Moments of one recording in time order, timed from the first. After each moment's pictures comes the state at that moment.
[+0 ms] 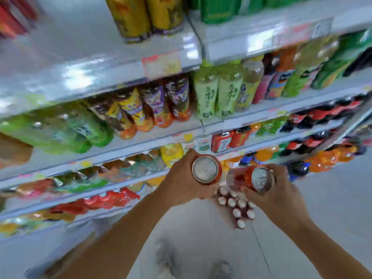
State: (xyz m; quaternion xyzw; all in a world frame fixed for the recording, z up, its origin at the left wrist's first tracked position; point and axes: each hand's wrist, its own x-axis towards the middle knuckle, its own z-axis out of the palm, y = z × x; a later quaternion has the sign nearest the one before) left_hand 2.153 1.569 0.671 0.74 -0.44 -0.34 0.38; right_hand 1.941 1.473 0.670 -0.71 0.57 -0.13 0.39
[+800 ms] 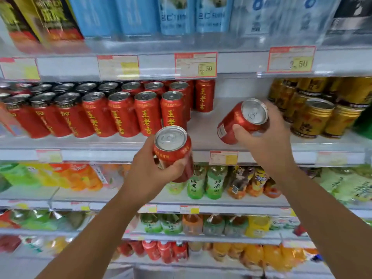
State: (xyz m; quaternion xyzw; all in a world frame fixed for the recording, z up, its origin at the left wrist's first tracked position) left_hand 2.438 1.823 0.860 0.74 -0.35 -0.06 0.57; right_hand 2.324 1.603 0.885 -0.79 0.23 -0.41 0.40
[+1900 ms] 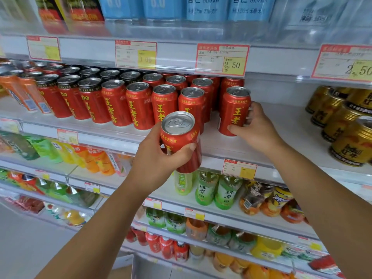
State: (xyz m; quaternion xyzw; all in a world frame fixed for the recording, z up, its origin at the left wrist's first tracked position) left_hand 2.446 1.802 0.868 0.74 -0.29 0.01 0.61; right_hand 2.433 1.543 0.866 -0.86 0.16 -0.22 0.43
